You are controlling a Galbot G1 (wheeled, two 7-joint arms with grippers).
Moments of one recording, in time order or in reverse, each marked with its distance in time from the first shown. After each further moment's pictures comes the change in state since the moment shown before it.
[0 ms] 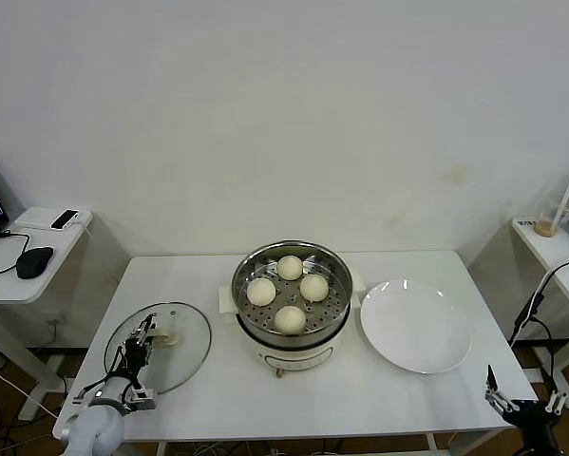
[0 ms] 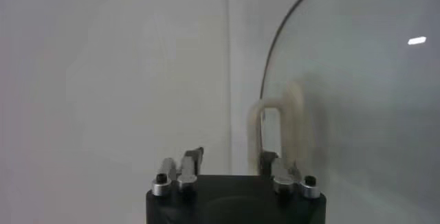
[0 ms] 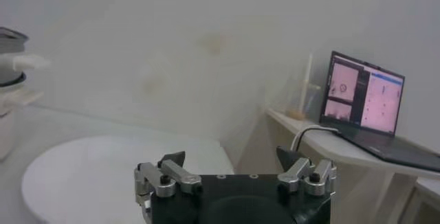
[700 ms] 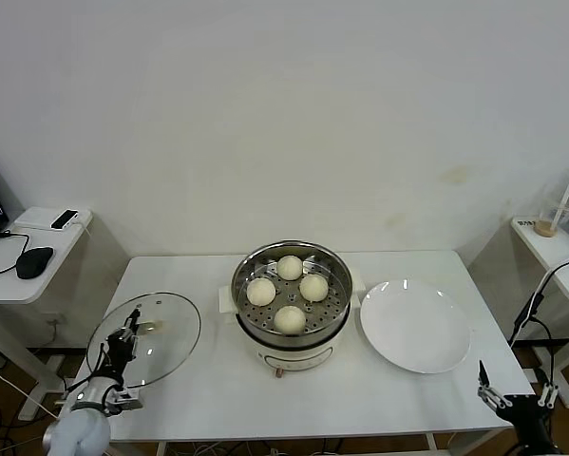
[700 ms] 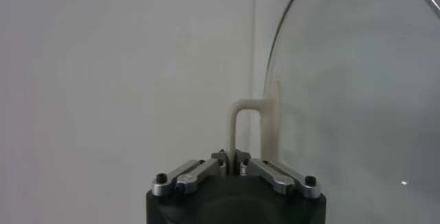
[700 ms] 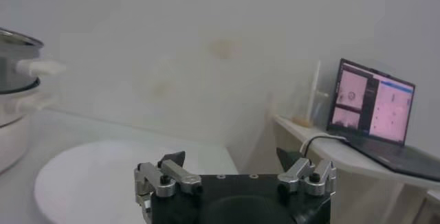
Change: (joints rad) left arm 0.086 0.022 -0.080 -0.142 -0.070 -0.003 -0.039; right arm -0.009 -0.017 -0.025 0.030 -0.014 0.003 -0.024
